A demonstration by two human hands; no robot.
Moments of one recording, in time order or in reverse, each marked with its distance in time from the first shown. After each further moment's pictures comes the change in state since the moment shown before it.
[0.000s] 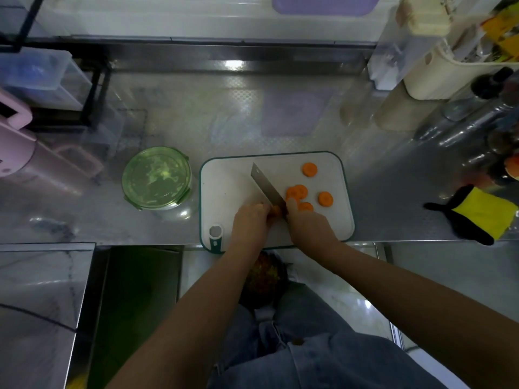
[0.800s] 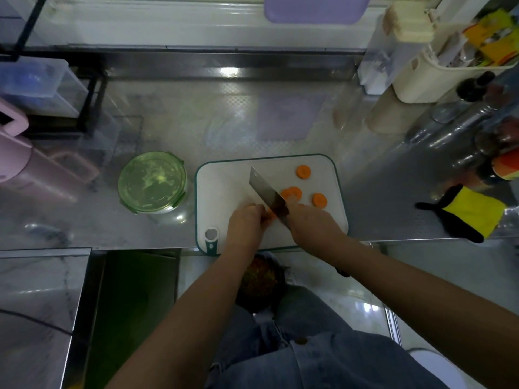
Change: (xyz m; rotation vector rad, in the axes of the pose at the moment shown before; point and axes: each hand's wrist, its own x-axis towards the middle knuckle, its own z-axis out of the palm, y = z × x) left_hand -0.003 0.003 -0.005 -0.029 -0.004 -0.047; right_hand -0.007 0.004 -0.031 -0.035 -0.072 -0.020
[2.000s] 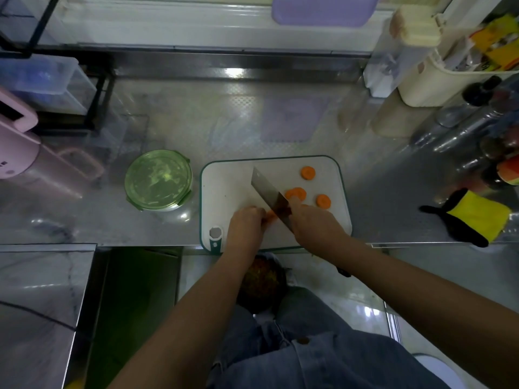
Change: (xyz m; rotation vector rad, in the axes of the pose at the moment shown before) left_hand -0.005 -0.006 -0.005 0.022 -0.002 0.008; right_hand 0.002 -0.005 -0.005 0.013 -0.035 -0.018
